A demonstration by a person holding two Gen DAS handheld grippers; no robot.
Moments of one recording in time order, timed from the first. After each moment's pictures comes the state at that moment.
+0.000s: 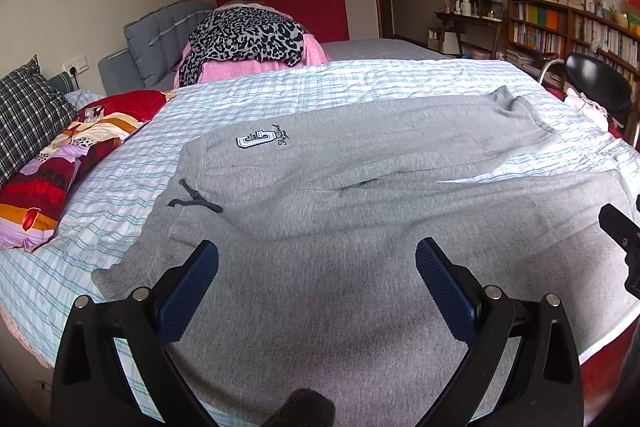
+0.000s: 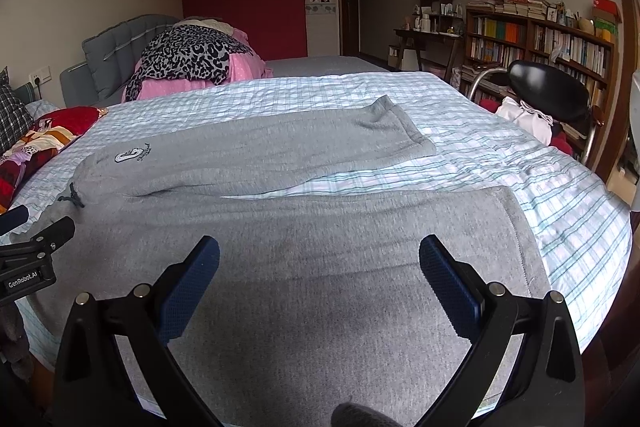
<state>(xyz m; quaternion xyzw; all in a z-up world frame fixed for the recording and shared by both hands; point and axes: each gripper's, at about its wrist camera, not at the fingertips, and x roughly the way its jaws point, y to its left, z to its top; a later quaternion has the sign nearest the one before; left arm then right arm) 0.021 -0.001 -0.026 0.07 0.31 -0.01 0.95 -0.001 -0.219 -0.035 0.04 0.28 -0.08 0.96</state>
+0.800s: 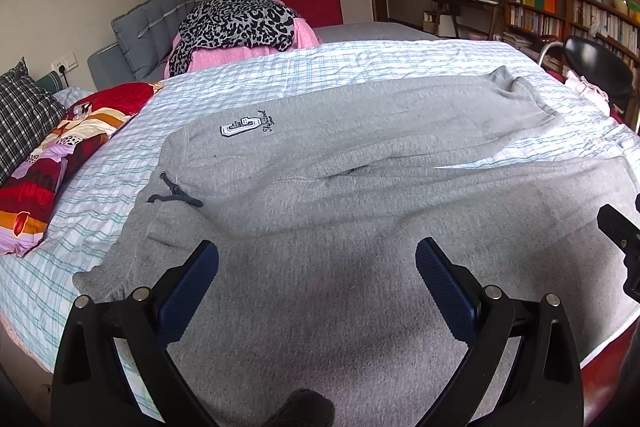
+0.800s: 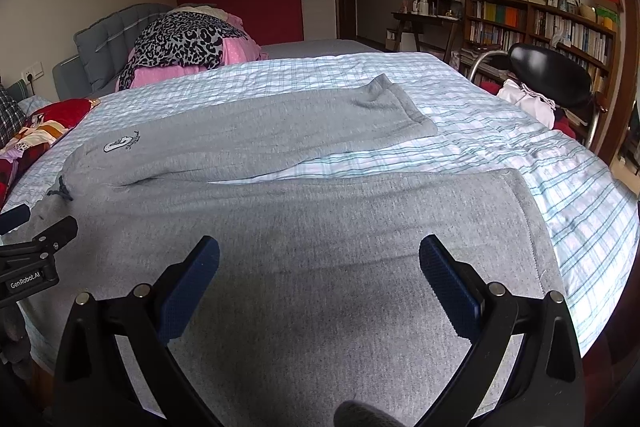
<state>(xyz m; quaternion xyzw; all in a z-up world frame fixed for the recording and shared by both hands) 0.044 -0.012 -0.043 0.09 0.34 -0.02 0.94 0.018 -0.229 -0.052 0.05 0.31 -0.08 0.95</state>
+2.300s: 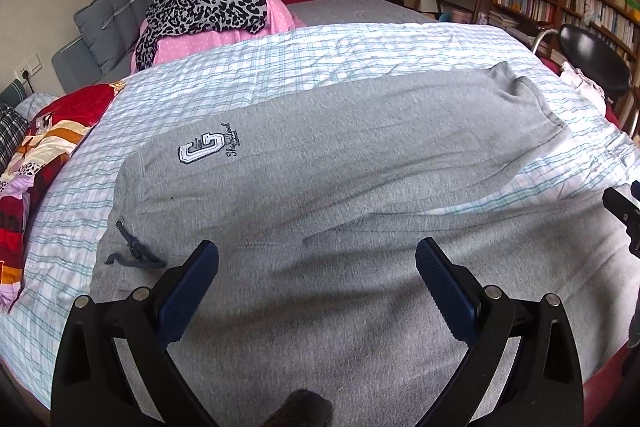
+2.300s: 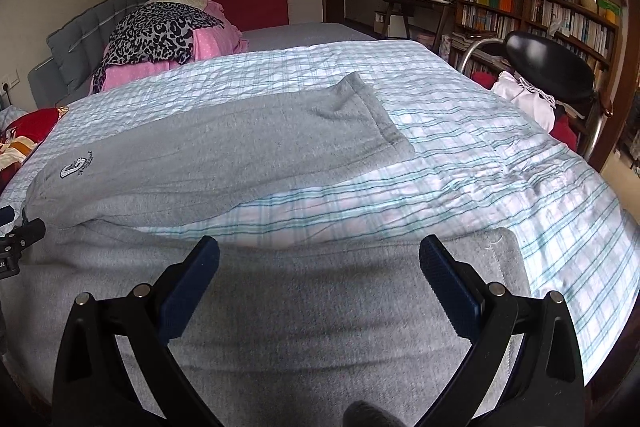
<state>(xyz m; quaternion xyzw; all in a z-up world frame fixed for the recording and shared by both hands) 0.139 -0.027 -0.026 0.09 0.39 -0.06 0.91 0.105 -0.313 -0.042 0.06 0.35 -0.10 0.93</state>
